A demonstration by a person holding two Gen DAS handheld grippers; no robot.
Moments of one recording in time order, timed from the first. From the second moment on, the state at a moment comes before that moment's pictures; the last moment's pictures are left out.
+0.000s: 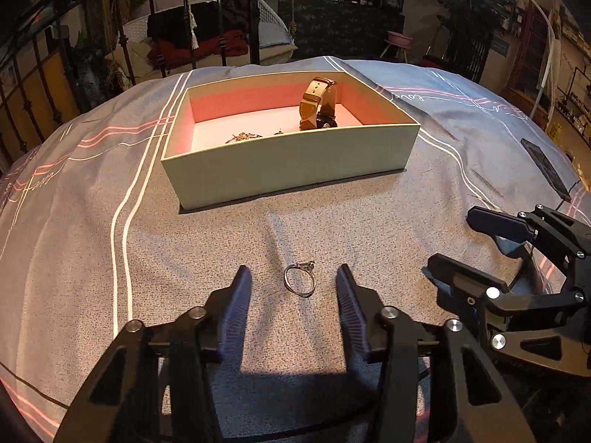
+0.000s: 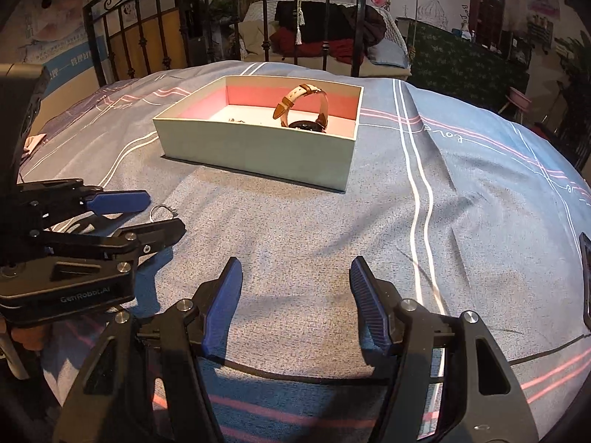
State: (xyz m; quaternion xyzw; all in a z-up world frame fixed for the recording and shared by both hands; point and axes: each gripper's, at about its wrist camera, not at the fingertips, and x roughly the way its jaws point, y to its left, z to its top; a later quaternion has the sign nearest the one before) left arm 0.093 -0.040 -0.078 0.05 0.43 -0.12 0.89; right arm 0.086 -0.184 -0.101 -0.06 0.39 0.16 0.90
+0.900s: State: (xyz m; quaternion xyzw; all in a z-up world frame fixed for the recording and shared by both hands) left arm 0.096 -0.030 -0.050 0.01 0.40 -0.13 0.91; right arm 0.091 -0.156 -0.094 -0.07 0.38 0.22 0.90
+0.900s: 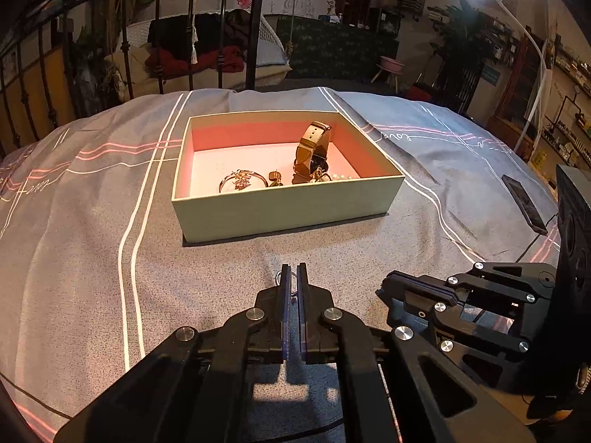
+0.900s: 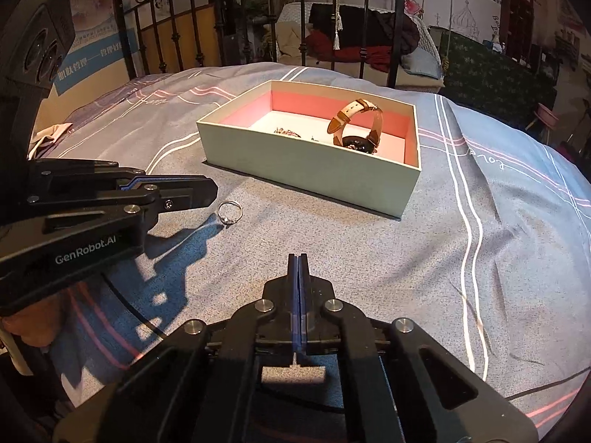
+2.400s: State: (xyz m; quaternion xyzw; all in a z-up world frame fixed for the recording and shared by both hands) left arm 0.203 -0.029 -0.014 -0.01 0.41 -0.09 0.91; right arm 0.189 -0.140 -0.053 -0.07 0.36 0.20 0.91
